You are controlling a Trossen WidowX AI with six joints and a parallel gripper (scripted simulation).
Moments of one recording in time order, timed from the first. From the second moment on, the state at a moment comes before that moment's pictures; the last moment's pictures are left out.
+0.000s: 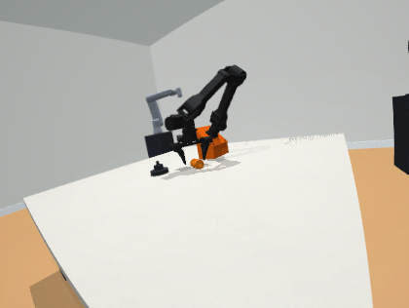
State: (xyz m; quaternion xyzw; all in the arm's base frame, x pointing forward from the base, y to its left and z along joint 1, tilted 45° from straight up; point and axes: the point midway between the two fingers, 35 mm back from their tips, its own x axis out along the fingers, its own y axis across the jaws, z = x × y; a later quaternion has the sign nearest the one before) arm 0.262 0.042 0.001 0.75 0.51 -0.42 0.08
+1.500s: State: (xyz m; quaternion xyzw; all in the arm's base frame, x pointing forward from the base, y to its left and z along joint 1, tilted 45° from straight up) arm 0.263 0.053 -0.007 0.73 0.51 -0.44 0.09
